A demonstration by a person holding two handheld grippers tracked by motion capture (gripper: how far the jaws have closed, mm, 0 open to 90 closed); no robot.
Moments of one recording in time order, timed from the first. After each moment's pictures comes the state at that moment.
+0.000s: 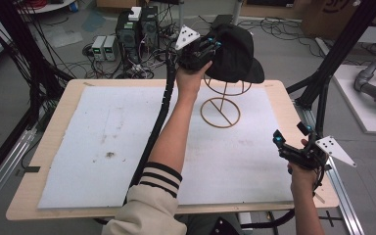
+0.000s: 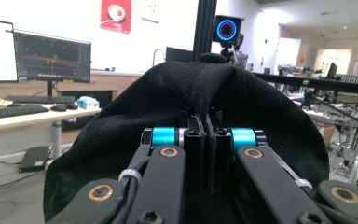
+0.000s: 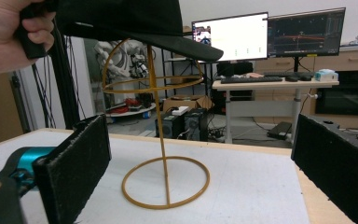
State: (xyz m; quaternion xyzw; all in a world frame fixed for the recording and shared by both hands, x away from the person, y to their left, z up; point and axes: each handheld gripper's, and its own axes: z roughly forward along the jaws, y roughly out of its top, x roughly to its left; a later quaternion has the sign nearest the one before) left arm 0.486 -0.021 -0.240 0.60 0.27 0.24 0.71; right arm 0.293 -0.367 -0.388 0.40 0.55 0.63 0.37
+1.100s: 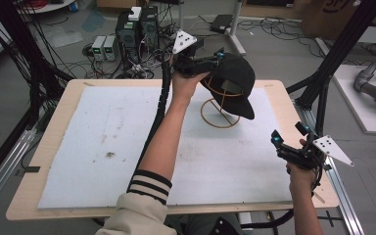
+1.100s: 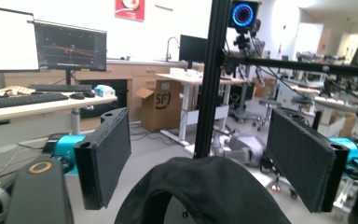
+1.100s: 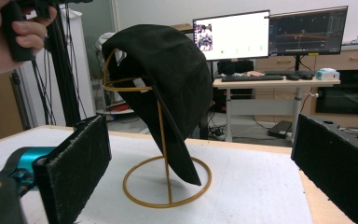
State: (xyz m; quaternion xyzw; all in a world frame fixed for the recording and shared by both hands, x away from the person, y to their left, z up) left arm 0.471 -0.009 -0.242 0.62 0.28 0.26 0.68; right arm 0.294 -0.363 -0.388 0.40 0.56 0.63 0.37
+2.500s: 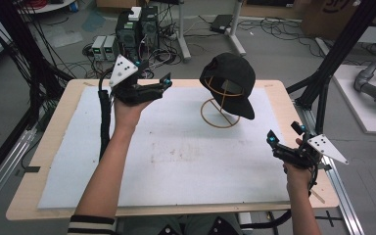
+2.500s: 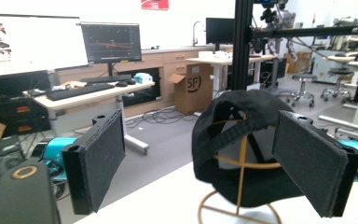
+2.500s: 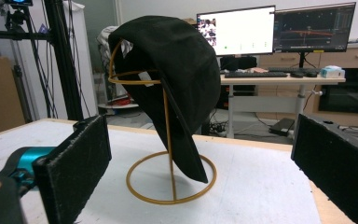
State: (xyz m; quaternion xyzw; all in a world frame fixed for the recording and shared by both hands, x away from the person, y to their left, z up) left arm 0.383 0.122 -0.260 0.63 0.30 0.33 0.63; right arm 0.297 -0.354 -0.389 0.40 0.57 0.62 0.37
